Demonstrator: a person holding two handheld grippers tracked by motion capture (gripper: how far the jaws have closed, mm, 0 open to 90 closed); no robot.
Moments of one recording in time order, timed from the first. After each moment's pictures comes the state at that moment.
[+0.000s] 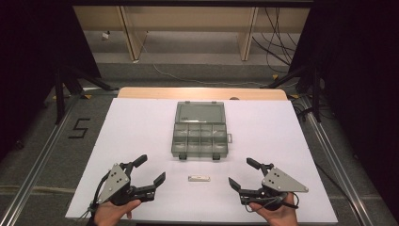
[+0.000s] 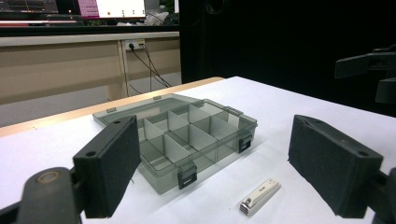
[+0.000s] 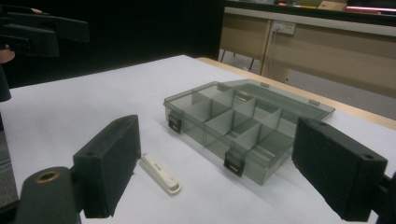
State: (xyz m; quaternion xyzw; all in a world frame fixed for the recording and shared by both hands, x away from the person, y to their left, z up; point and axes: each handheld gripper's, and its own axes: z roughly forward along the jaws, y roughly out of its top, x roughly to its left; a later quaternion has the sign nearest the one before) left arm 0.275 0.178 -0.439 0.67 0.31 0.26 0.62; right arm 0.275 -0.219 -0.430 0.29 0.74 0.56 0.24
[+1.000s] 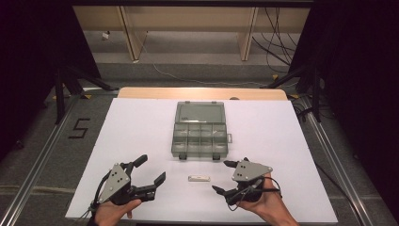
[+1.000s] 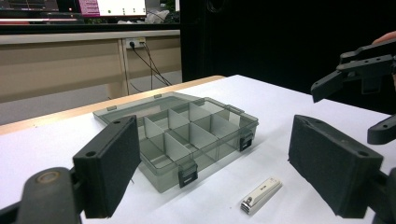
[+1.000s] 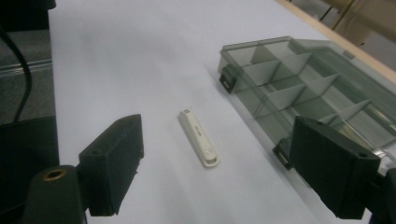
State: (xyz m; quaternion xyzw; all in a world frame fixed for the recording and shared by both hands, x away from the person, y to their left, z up) left arm 0.276 0.177 -0.440 0.67 0.31 0.26 0.62; right arm 0.303 -0.176 -0.421 0.17 0.86 0.44 0.18
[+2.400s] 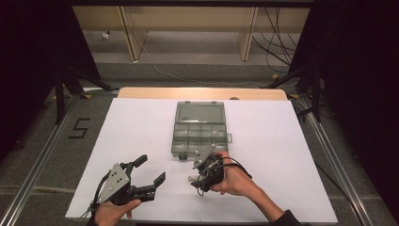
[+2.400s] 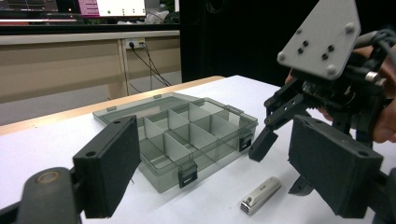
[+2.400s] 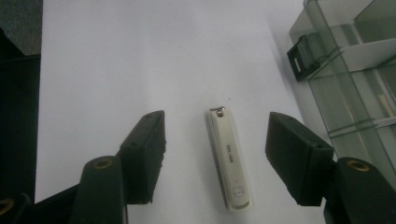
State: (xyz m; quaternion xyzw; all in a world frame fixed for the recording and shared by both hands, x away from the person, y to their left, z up) left arm 0.276 0.178 -0.440 0.67 0.31 0.26 0.62; right arm 0.363 -0.090 -0.440 0.10 0.95 0.28 0.06
